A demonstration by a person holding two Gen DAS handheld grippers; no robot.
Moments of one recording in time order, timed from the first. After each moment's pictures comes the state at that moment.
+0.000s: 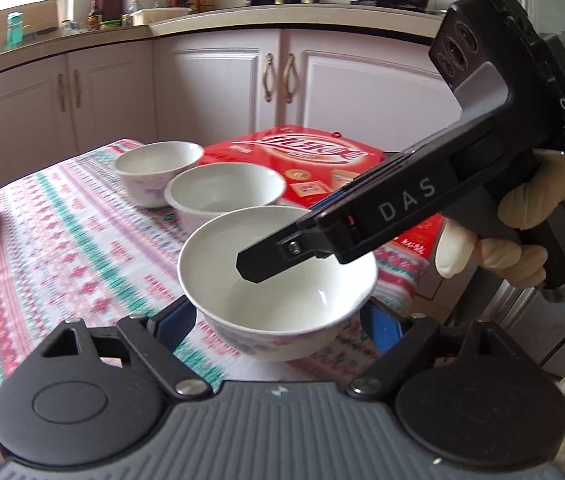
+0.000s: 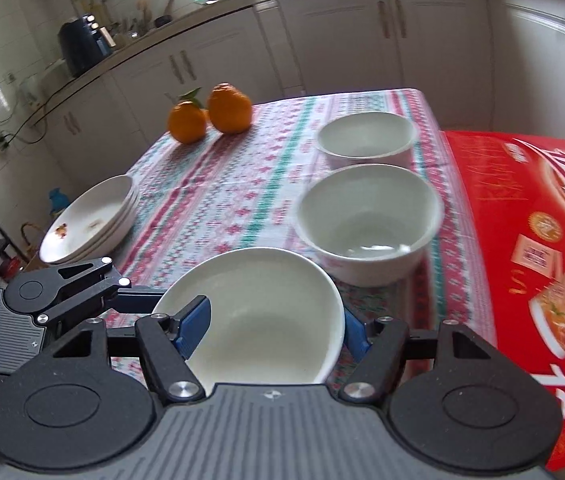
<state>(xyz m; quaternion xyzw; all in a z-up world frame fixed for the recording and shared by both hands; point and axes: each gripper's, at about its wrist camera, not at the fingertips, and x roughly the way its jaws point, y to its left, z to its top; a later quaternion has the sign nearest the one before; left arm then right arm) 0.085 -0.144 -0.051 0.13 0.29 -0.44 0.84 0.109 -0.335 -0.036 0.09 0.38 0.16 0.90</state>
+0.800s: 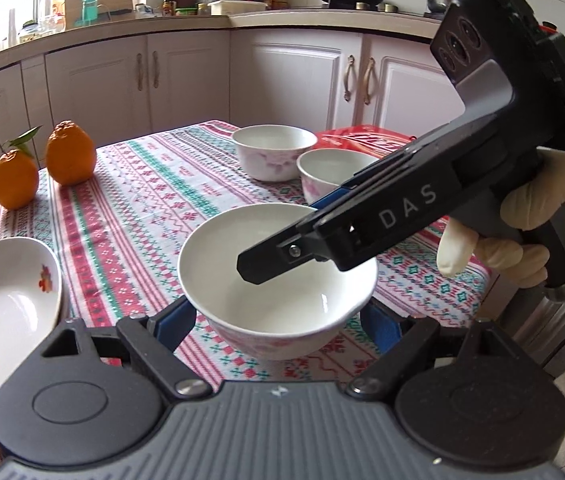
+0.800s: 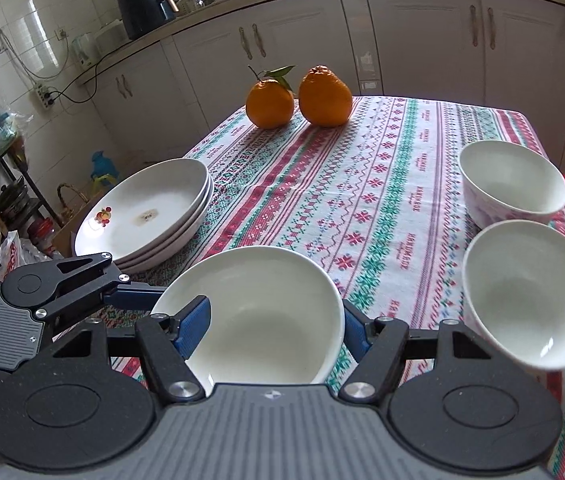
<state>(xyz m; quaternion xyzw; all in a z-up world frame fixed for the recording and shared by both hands) 0.114 -0.074 -0.054 0.11 0.30 -0.37 0.87 0.165 -0.245 -0.038 0.05 0.39 0.24 0.89</state>
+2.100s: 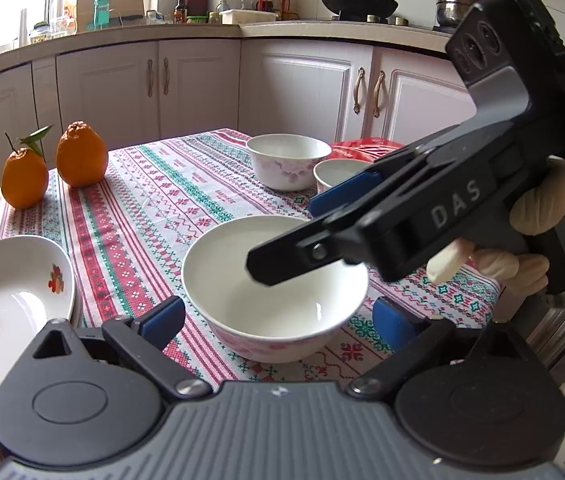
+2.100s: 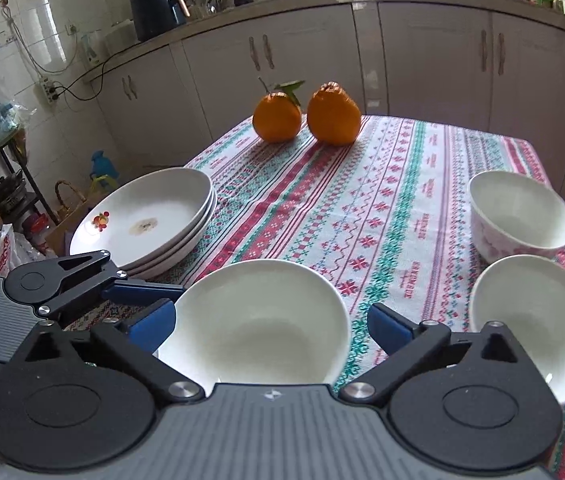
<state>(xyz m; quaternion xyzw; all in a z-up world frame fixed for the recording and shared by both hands) 0.116 -0.064 -0.054 0.09 0.29 -0.36 0.88 0.165 -0.236 -0.031 0.02 0.36 0.24 0.90</state>
